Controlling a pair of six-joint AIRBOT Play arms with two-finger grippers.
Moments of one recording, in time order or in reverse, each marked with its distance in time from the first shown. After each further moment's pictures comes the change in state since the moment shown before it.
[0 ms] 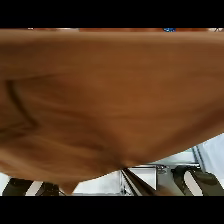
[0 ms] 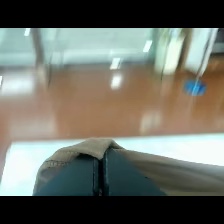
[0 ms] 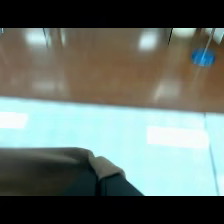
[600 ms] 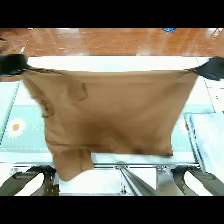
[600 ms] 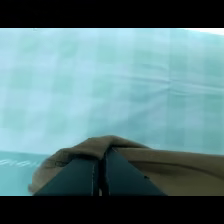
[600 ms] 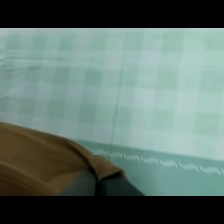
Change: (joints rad) left arm -0.038 -0.416 -0.586 0.056 0.332 -0.138; right arm 0.000 -0.327 -0.561 0.201 -0.333 -0.106
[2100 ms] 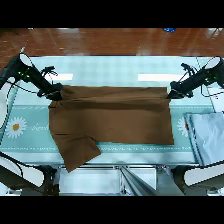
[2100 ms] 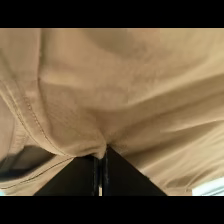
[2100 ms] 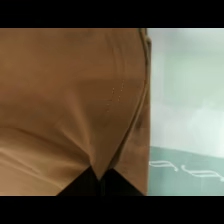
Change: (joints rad) left arm 0.122 -0.797 0.244 -0.291 -0.467 0.263; right arm -0.061 -0.724 0.074 -0.033 0.105 -0.034
